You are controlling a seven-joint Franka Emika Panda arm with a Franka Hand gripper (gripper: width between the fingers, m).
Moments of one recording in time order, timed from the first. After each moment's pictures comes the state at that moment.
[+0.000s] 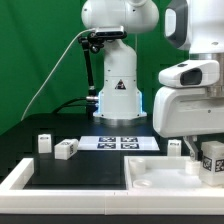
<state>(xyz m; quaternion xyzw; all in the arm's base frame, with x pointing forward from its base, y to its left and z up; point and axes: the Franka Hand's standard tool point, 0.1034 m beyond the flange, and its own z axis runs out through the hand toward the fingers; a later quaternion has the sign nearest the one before) 0.623 0.125 0.072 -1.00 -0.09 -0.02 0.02</state>
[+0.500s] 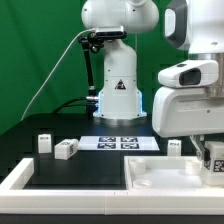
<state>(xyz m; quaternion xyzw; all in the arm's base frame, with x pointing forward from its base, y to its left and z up) 0.623 0.124 0.072 -1.00 -0.06 -0.02 0.02</state>
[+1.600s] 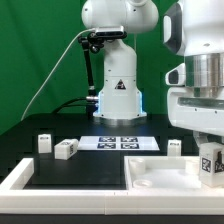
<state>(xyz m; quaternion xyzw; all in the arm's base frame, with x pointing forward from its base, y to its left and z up) 0.622 0.123 0.069 -0.83 0.55 -0.02 0.05</state>
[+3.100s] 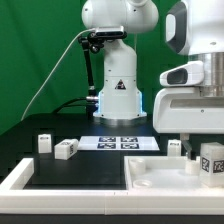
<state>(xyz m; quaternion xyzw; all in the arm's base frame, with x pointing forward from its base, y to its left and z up) 0.625 0.124 0.069 -1.00 0.08 -0.05 0.02</state>
